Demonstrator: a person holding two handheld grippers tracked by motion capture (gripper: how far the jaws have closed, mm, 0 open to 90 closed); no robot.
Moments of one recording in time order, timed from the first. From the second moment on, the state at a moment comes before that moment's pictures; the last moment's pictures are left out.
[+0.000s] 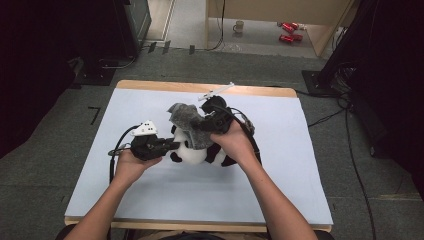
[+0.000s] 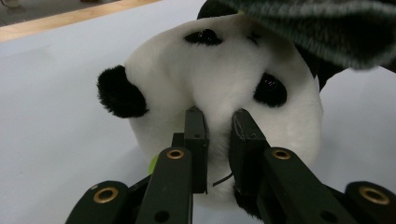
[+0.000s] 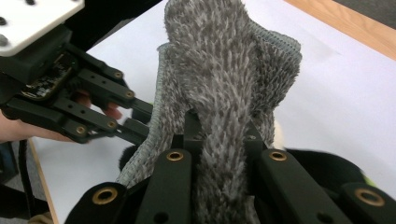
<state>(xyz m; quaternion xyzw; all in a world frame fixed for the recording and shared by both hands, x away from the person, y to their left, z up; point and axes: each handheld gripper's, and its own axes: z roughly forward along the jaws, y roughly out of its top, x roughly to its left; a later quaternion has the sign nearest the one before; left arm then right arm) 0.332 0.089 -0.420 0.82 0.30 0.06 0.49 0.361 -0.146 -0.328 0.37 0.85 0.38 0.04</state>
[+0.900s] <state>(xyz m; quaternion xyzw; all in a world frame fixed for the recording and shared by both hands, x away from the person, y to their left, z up) 0.333 0.089 -0.422 0.82 0.30 0.06 0.49 0.391 -0.192 -0.363 0.44 0.84 0.32 0.03</state>
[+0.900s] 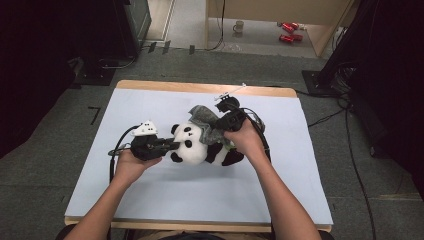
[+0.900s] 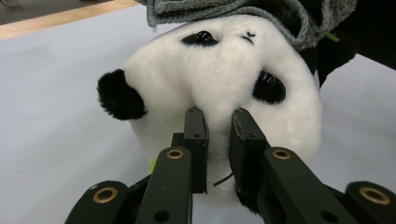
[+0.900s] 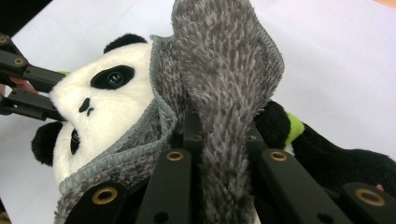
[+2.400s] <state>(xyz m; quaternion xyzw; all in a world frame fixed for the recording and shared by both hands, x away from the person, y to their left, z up) 0.332 0.089 -0.422 0.81 0.29 0.07 0.50 0.392 -0.217 -0.322 0.45 0.81 0.37 0.06</state>
